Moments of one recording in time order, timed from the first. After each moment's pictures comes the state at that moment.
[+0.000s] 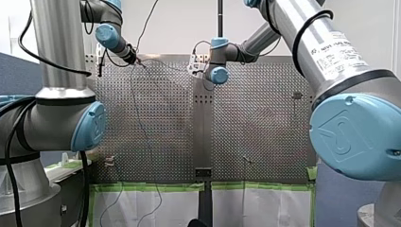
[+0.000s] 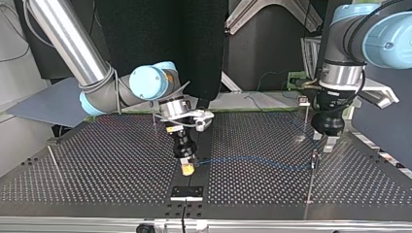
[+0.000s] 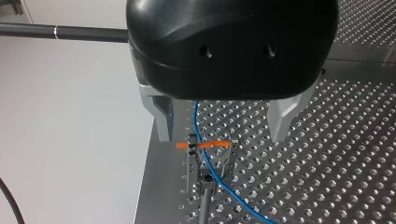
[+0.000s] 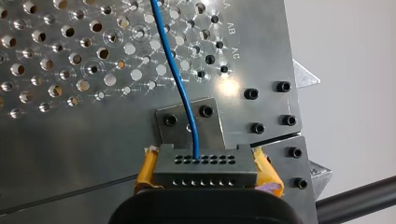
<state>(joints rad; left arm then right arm) 0.09 -1.37 -1.78 -3.16 -1.45 -1.59 2.28 -0.99 1.14 -0.43 1.59 1.72</state>
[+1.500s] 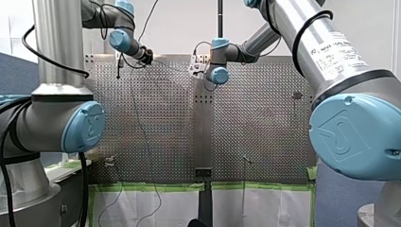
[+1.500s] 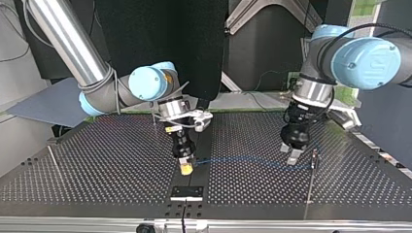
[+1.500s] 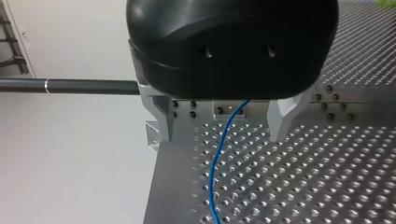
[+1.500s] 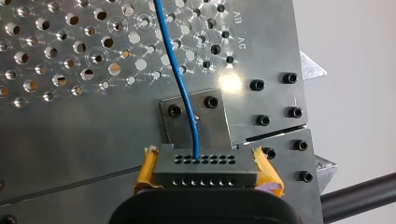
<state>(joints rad) -0.04 -1.49 -1.69 -3.08 -1.40 -1.58 2.27 -0.99 1.14 -0.42 1.59 1.71</state>
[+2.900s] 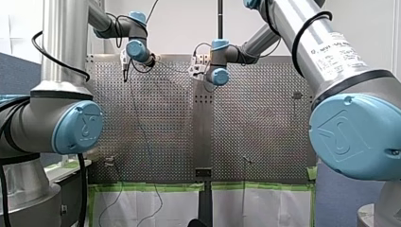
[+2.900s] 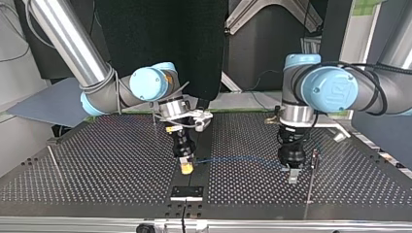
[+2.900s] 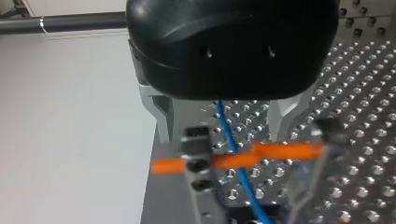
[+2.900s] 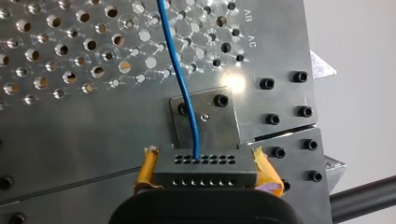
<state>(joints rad) -0.12 -1.63 -1.58 -2.97 -1.68 -1.57 2.27 -0.98 1.14 -0.42 1.59 1.71</state>
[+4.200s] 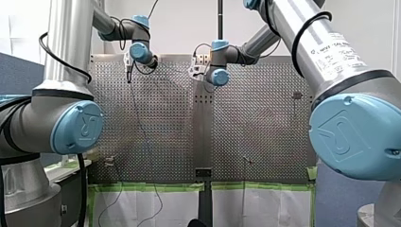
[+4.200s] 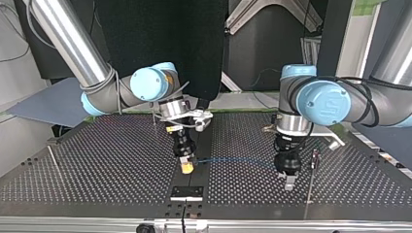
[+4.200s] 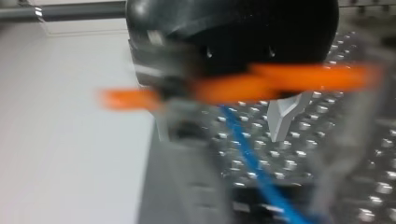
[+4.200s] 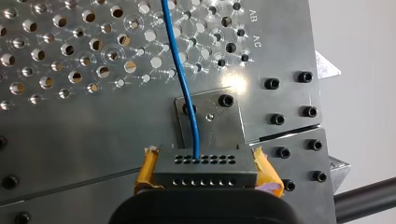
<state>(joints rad) -0.13 -1.69 -1.52 -2.97 -1.68 -1.59 2.27 -0.98 1.14 -0.42 1.59 1.71</state>
